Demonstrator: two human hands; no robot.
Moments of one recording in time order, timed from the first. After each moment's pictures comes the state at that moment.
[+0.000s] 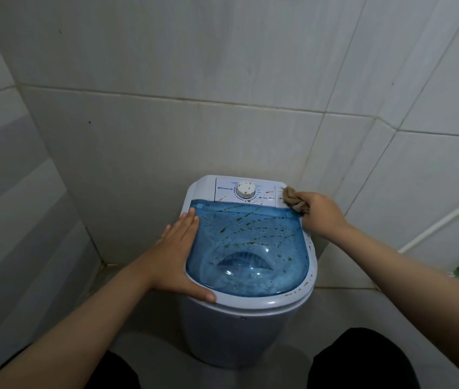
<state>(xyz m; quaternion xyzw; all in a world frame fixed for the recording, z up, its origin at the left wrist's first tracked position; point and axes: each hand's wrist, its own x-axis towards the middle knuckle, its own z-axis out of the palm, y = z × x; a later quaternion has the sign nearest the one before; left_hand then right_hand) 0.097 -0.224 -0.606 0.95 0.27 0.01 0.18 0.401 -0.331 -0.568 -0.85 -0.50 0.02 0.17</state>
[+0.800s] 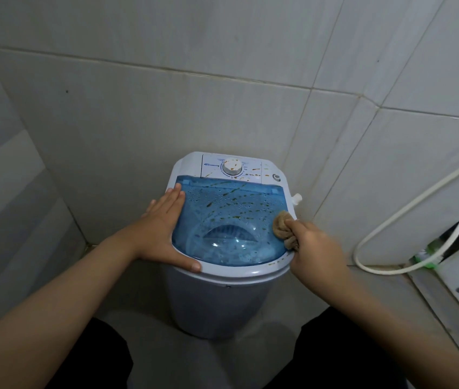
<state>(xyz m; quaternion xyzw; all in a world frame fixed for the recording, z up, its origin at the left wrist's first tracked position) 0.097 -0.224 -0.608 0.95 0.27 0.00 0.18 0.298 -0.435 -0.577 -0.87 -0.48 0.01 0.12</state>
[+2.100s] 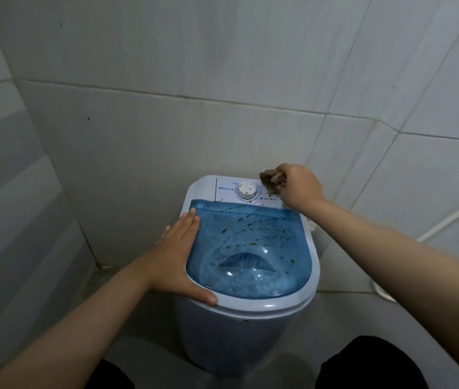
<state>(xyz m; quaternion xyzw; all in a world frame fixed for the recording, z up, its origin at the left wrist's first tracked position) 0.096 -0.224 -0.611 0.95 0.26 0.03 0.19 0.375 -0.281 -0.534 -0.84 -0.50 -0.05 0.19</state>
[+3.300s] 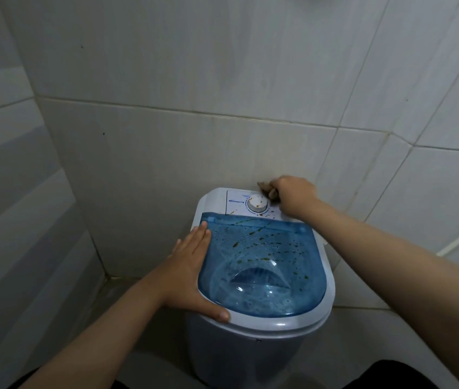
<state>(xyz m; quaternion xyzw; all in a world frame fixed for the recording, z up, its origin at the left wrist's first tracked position) 0.096 -0.225 -0.607 0.94 0.27 0.03 0.20 0.368 -0.248 -0.534 -0.82 -0.57 -0.10 0.01</state>
